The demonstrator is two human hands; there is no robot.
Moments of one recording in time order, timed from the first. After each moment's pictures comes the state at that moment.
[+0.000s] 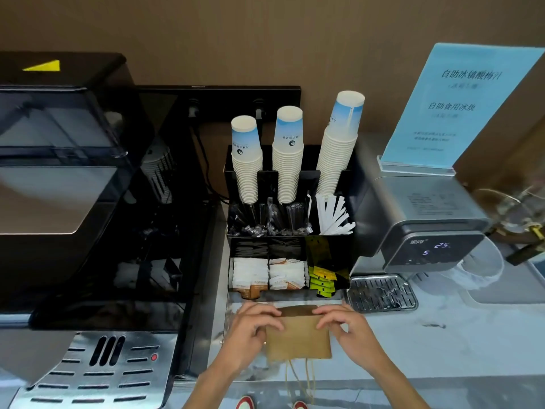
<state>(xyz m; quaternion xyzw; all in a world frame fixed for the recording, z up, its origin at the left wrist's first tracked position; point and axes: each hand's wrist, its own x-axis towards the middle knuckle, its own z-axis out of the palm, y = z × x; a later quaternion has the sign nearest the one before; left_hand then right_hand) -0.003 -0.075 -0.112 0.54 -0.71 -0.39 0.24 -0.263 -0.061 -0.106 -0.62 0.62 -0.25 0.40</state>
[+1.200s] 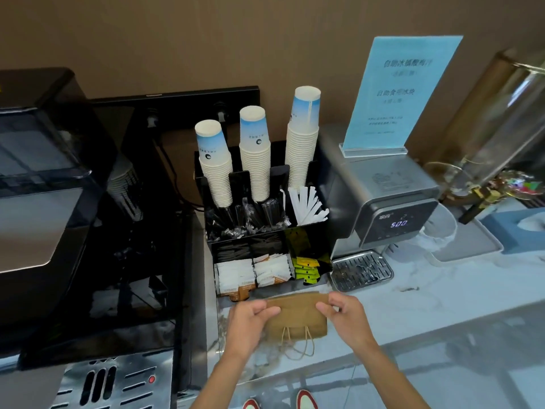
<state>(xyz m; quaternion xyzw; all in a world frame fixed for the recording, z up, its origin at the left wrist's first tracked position) -0.025 -0.088 -0.085 0.59 -0.57 -0.51 0.25 -0.240 -0.043 -0.089 -0.44 0.74 -0.33 0.39</state>
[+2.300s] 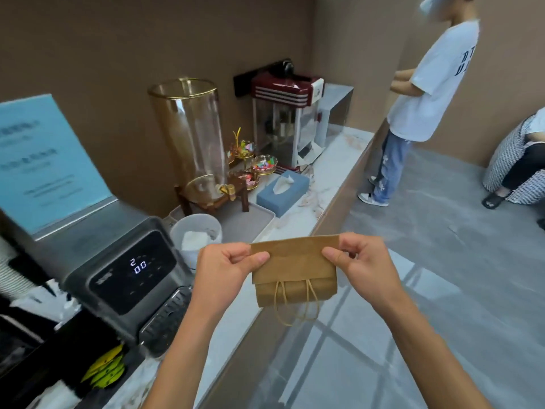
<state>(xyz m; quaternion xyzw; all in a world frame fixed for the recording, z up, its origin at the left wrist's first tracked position) -0.384 0.011 0.090 0.17 -0.75 -0.60 0.24 -0.509 0.208 0.099 -0.29 0.78 -0.55 0.06</state>
